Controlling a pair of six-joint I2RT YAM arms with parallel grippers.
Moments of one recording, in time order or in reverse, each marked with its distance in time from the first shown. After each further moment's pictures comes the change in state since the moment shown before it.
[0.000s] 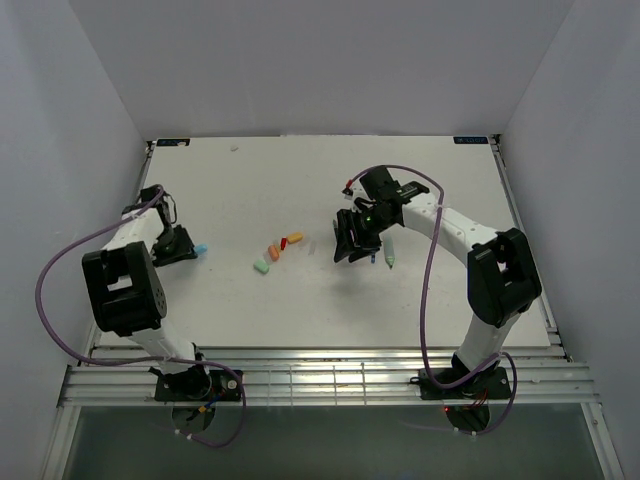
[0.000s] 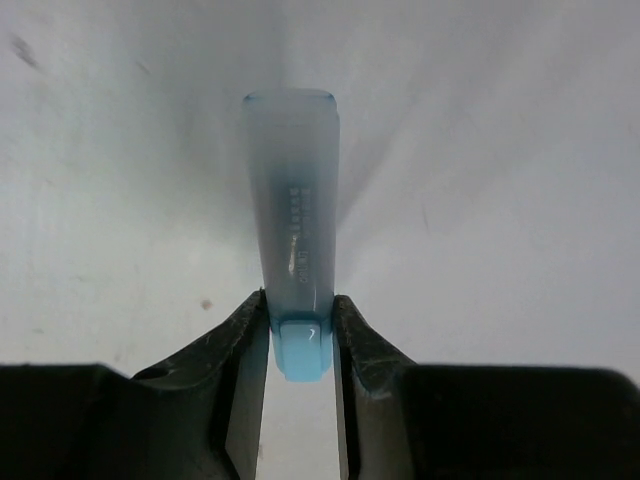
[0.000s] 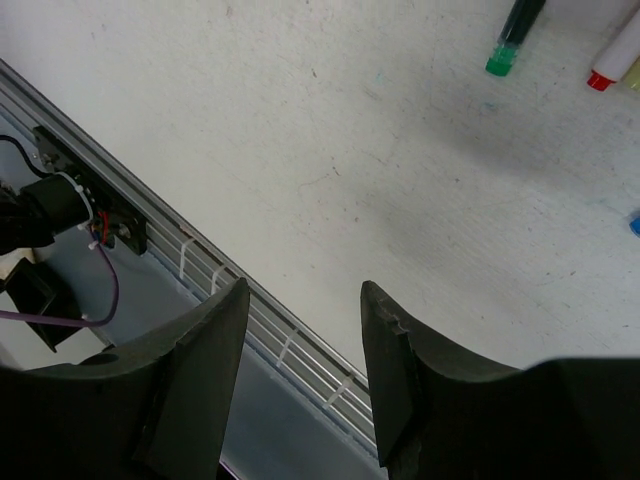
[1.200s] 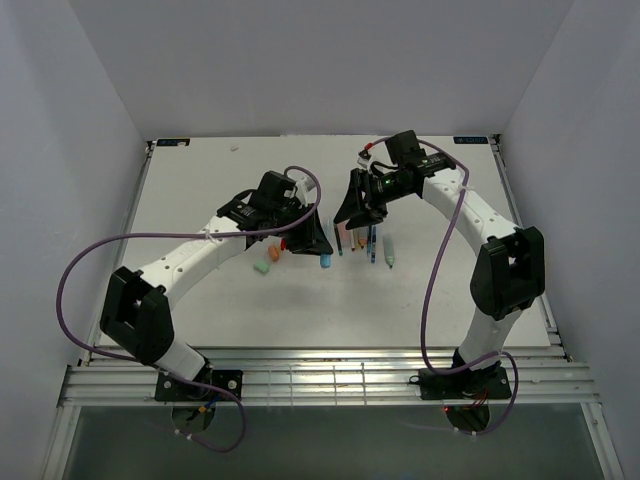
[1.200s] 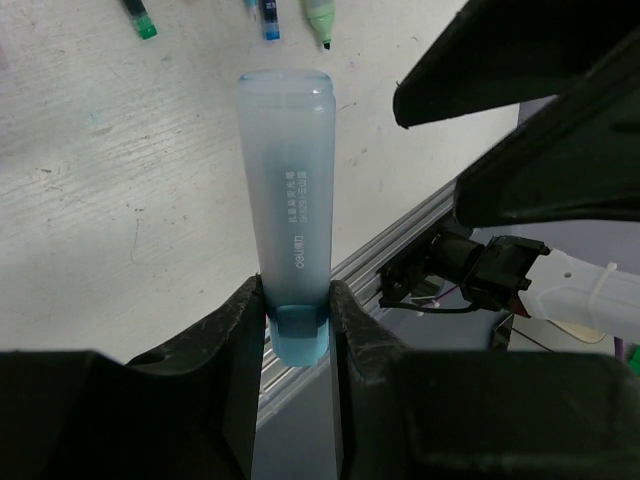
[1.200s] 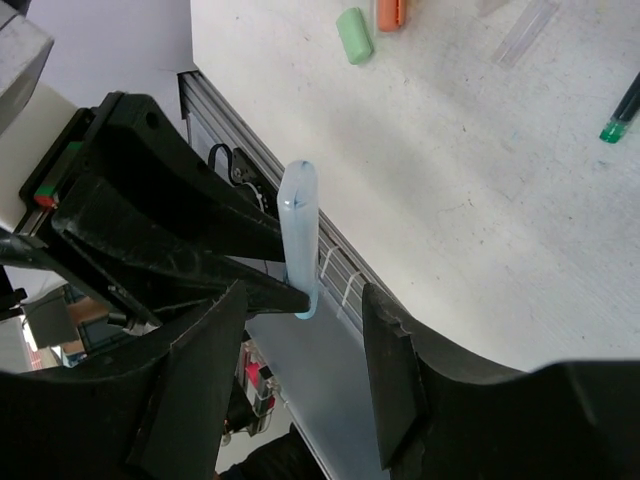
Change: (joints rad) left arm -0.901 -0.126 0.180 0.278 0.522 1.076; right arm -0.146 0.028 0.254 -0.081 -0.332 0.113
